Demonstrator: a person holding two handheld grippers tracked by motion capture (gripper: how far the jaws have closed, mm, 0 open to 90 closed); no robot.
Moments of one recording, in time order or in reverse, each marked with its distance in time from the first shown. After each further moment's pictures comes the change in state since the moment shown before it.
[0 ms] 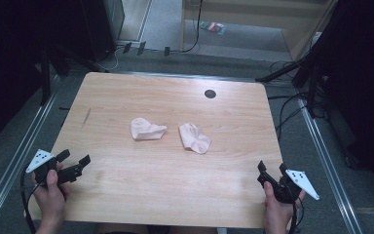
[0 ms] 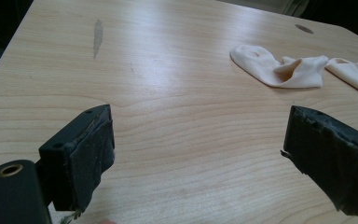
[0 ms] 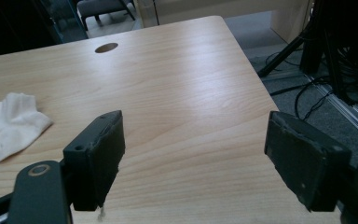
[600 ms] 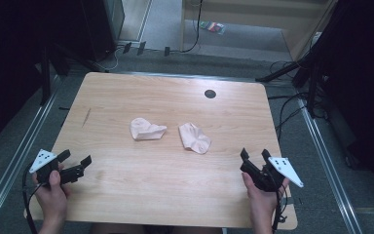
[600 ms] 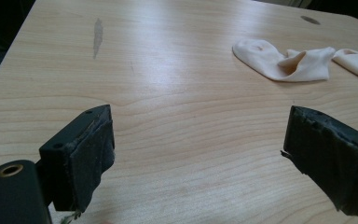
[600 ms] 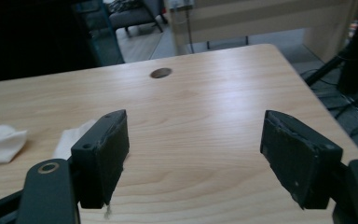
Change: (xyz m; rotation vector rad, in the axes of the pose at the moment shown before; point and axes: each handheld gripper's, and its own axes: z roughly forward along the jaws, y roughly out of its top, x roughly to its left) left arm -0.006 0.000 0.001 0.021 0.031 0.045; right arm 0.066 0.032 0.003 -0.039 0.105 -0.021
